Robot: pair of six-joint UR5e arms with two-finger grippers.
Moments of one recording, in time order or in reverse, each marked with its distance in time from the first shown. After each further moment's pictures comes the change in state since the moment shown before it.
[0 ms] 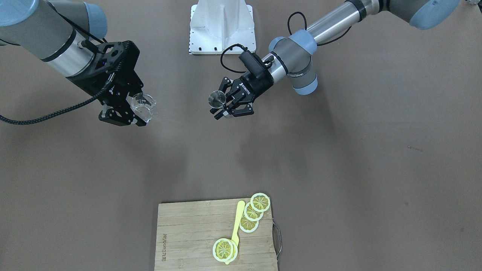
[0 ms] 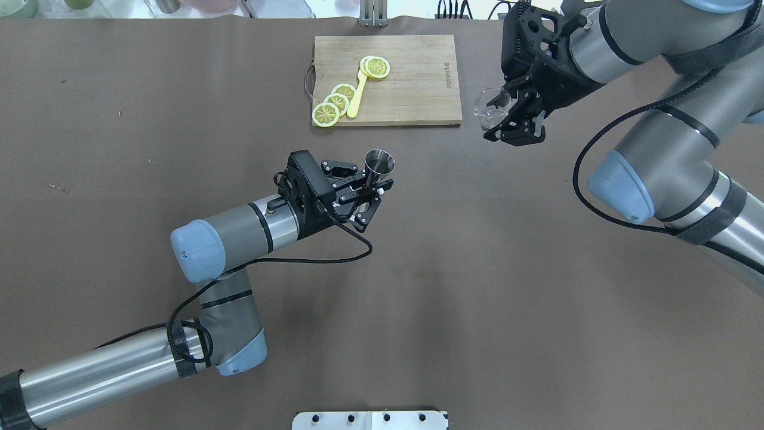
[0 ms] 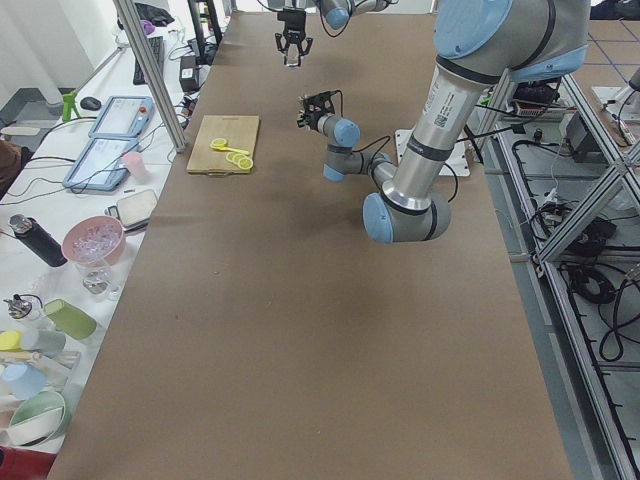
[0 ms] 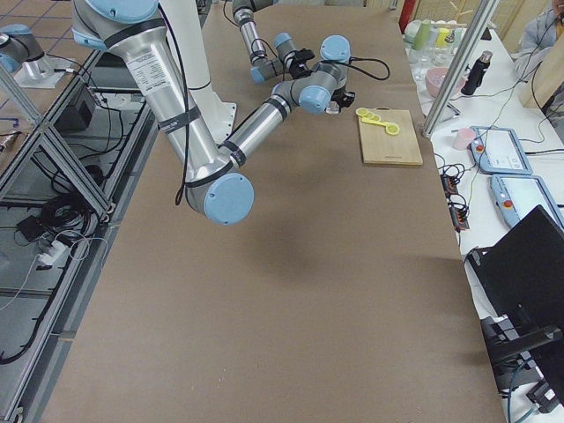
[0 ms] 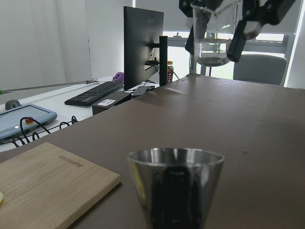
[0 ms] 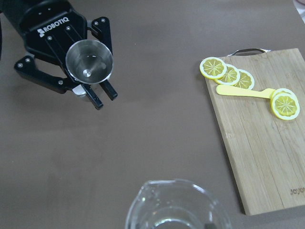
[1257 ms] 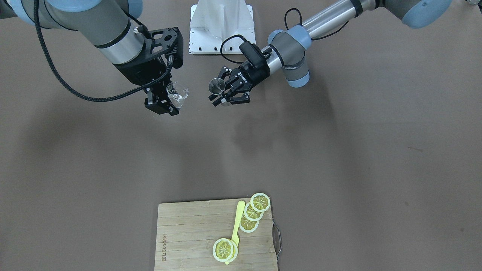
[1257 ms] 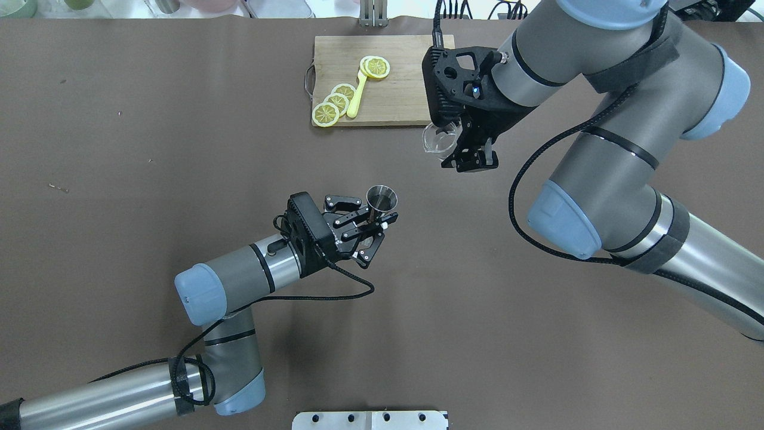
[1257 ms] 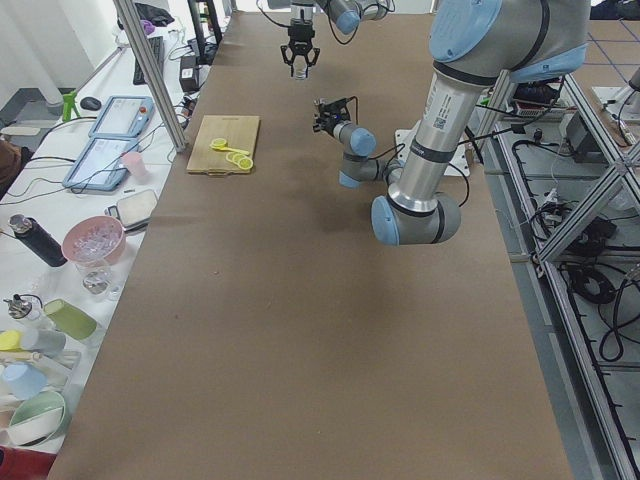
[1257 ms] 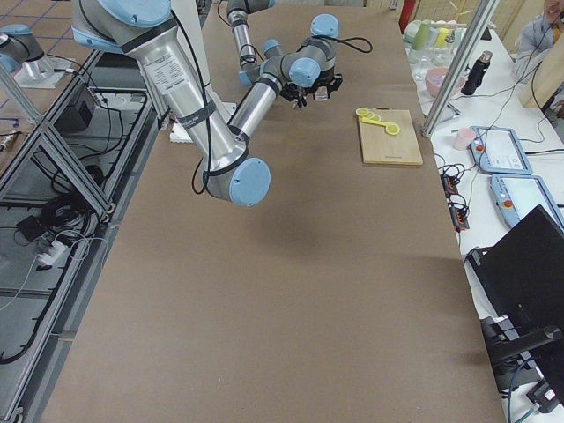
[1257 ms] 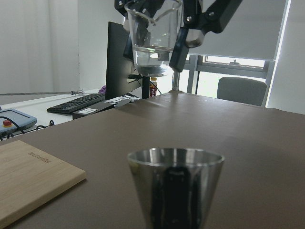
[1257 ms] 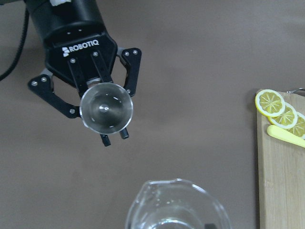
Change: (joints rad) left arm 0.088 0.024 0.000 -0.076 0.086 0.025; right arm -0.127 0.128 0.055 -0.269 -0.097 -0.293
